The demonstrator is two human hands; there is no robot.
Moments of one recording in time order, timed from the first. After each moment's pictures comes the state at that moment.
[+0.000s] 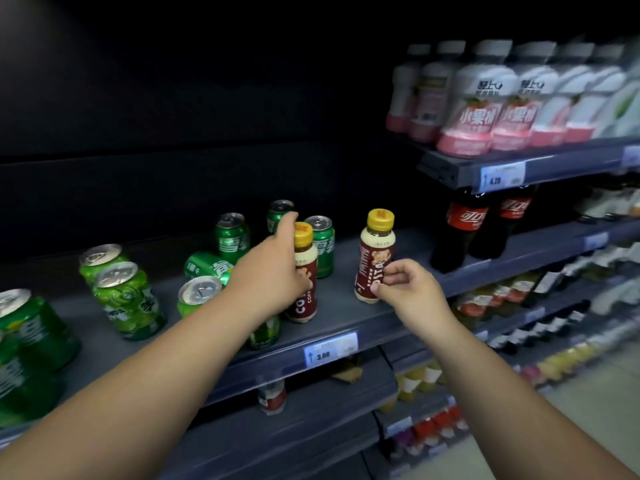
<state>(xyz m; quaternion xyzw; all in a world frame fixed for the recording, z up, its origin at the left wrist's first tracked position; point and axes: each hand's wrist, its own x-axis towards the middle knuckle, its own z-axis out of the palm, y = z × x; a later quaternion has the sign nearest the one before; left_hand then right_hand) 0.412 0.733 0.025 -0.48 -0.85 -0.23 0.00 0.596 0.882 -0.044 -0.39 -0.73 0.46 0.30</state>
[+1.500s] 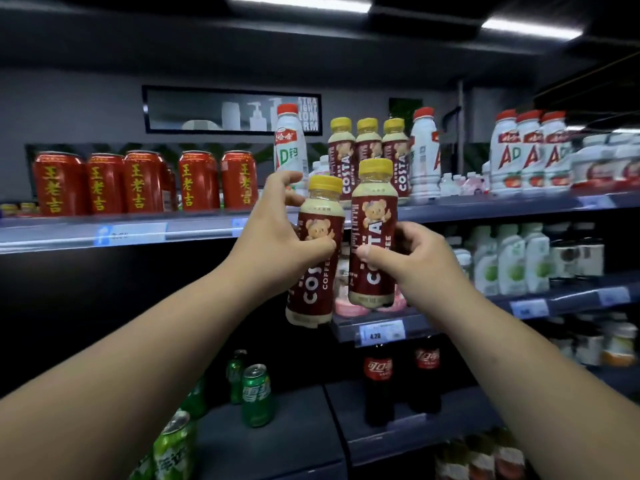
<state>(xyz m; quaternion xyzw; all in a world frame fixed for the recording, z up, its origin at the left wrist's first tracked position) 0.648 0.787 0.284 -0.54 -0.64 -0.51 0.17 0.776 0.946 0.240 -0.08 -0.74 0.45 0.49</state>
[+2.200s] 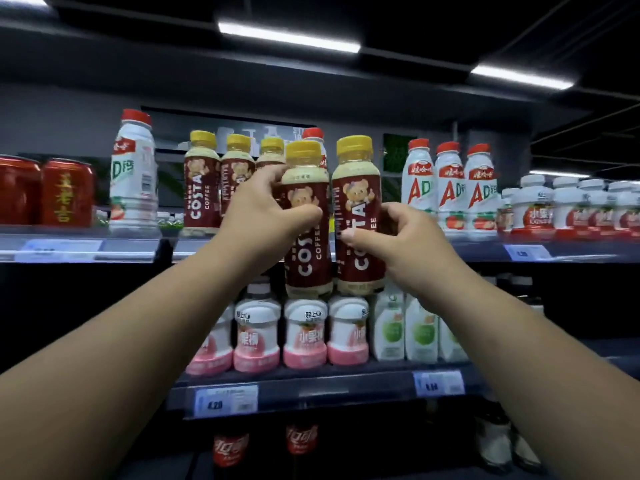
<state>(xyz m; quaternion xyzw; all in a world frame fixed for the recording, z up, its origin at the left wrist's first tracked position) 0.754 1.036 0.326 -0.49 -0.58 -0.61 0.19 0.874 1.193 0.301 -0.01 -0.79 0.39 0.48</state>
